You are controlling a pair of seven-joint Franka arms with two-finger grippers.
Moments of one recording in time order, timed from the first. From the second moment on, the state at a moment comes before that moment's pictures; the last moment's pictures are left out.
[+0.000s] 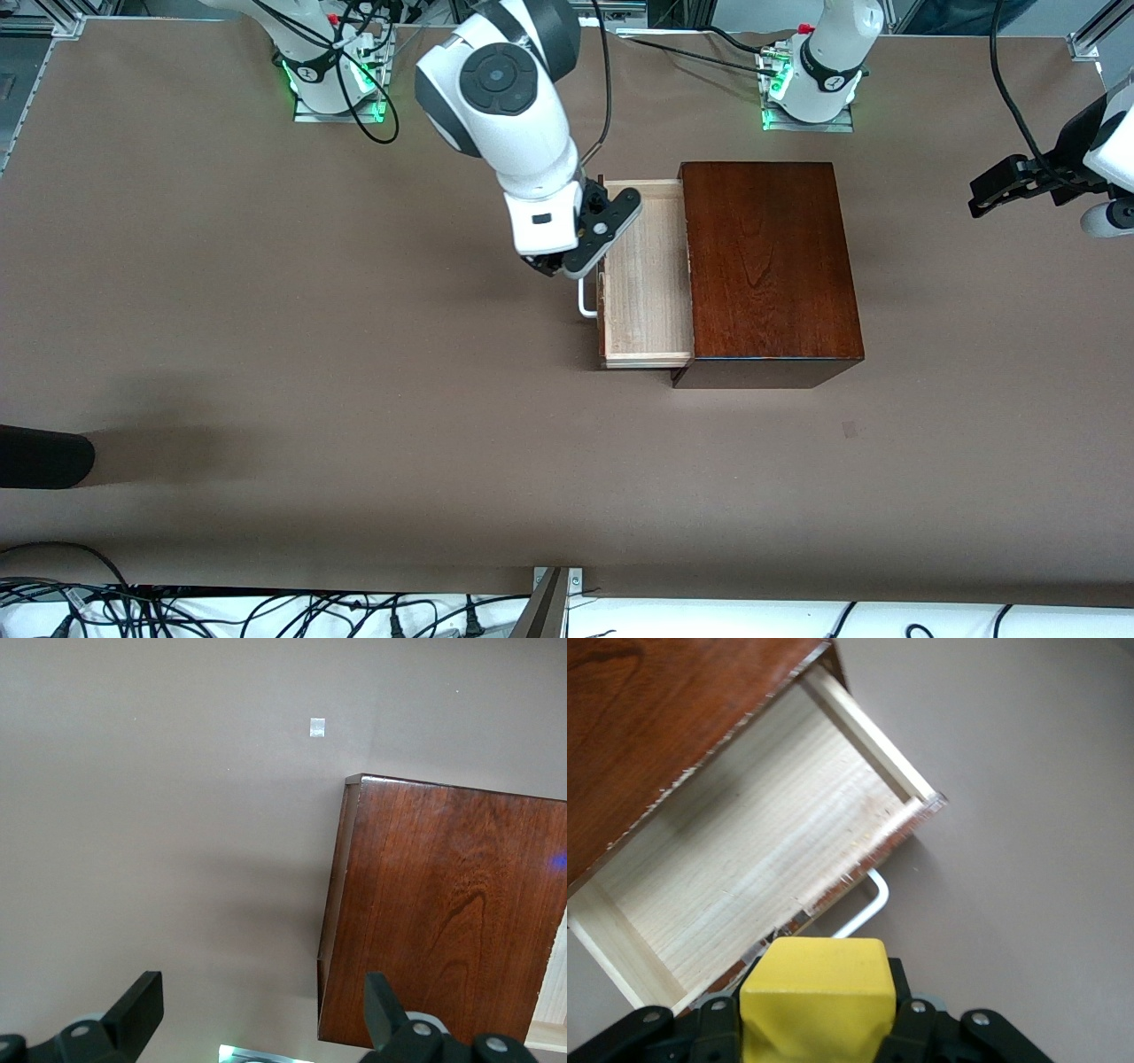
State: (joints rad) left arm 0.05 0.04 -0.10 -1.47 0.05 1.41 -0.20; right arm 0.75 0.59 0.02 -1.18 0.11 1.93 -0.15
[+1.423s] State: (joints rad) left arm 0.05 0.05 -0.10 -1.47 0.05 1.41 -0.20; right arm 0.89 0.82 0.02 -1.04 0.03 2.06 -0.60
